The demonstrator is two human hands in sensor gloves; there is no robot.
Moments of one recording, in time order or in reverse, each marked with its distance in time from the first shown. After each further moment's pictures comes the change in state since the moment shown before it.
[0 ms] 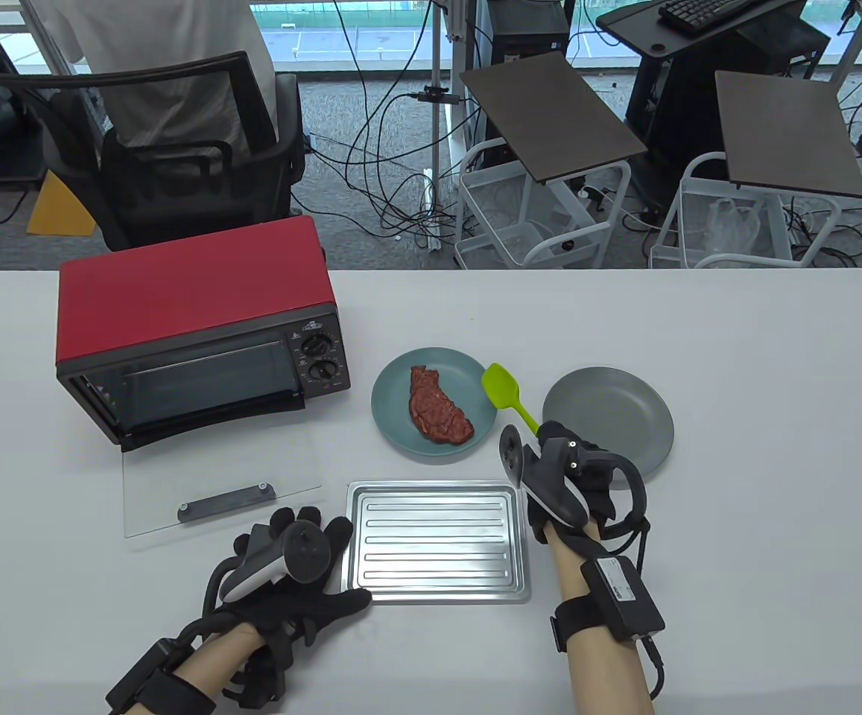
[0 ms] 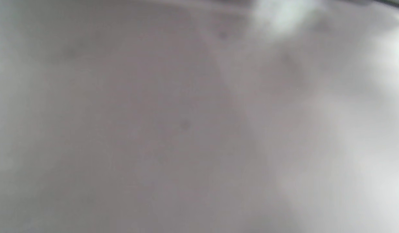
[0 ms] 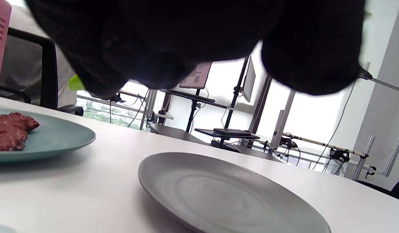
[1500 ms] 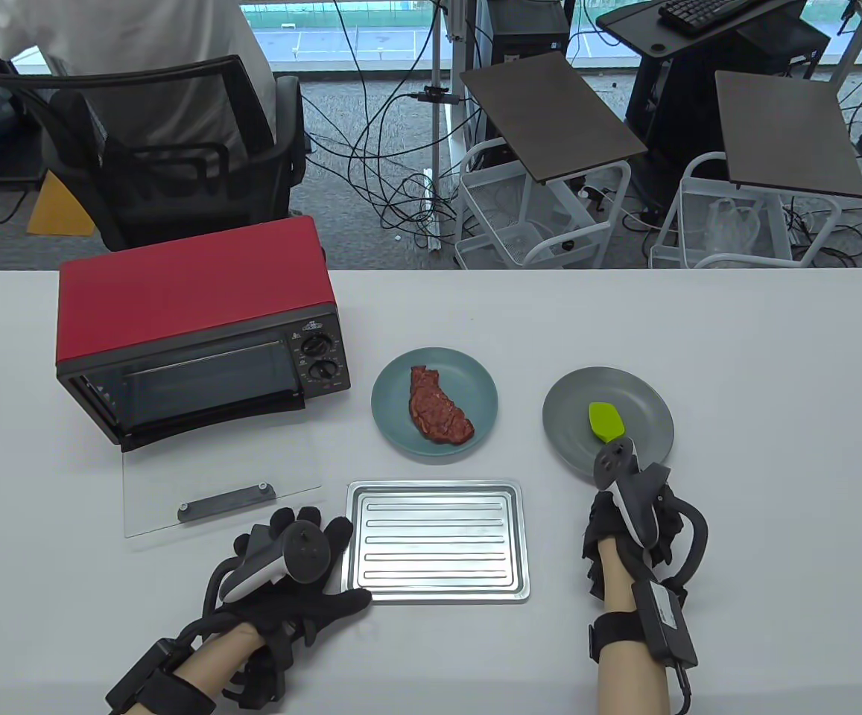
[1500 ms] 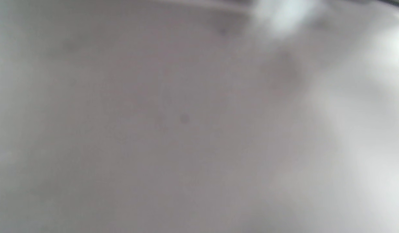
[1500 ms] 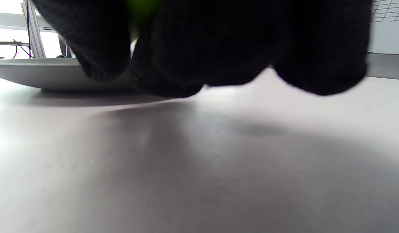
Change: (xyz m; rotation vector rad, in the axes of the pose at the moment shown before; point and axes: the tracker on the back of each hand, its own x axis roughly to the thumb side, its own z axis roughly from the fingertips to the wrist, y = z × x) left_hand 0.000 0.000 0.000 0.000 0.001 0.003; right_hand -0.081 0.087 0.013 0.315 0.436 -0.132
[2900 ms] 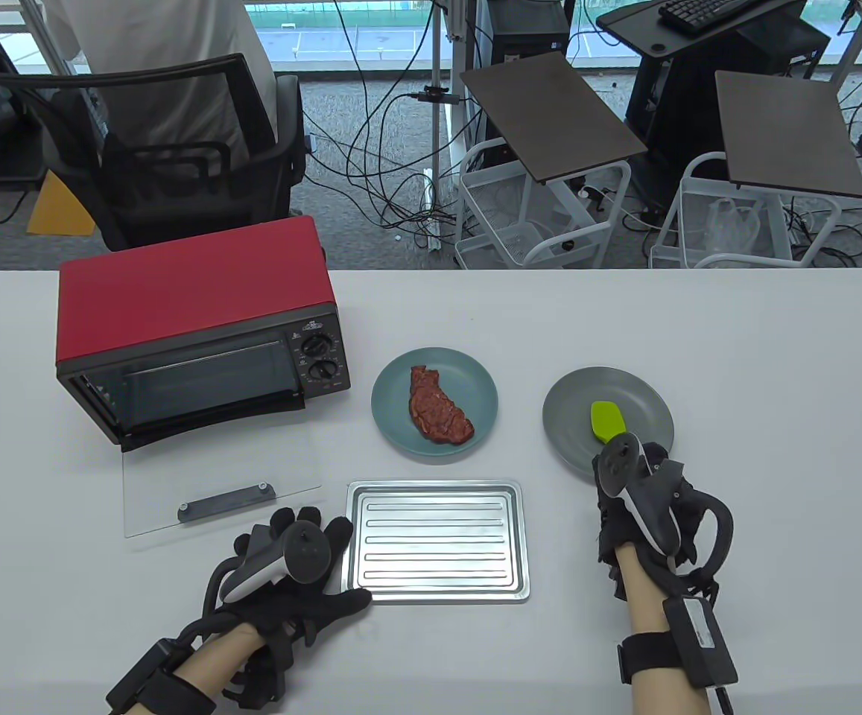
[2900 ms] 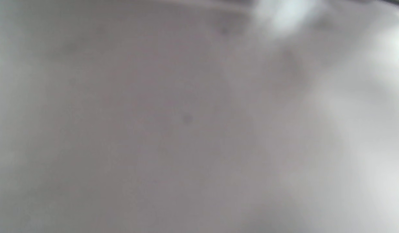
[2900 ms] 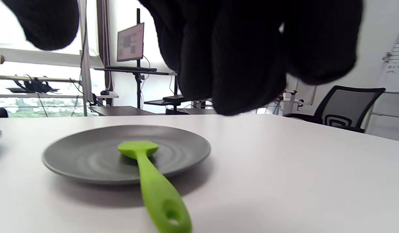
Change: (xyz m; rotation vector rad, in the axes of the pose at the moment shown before) left_hand 0.000 0.000 0.000 0.000 0.001 -0.003; right_hand -0.001 -0.082 0.038 -0.164 -0.205 -0.012
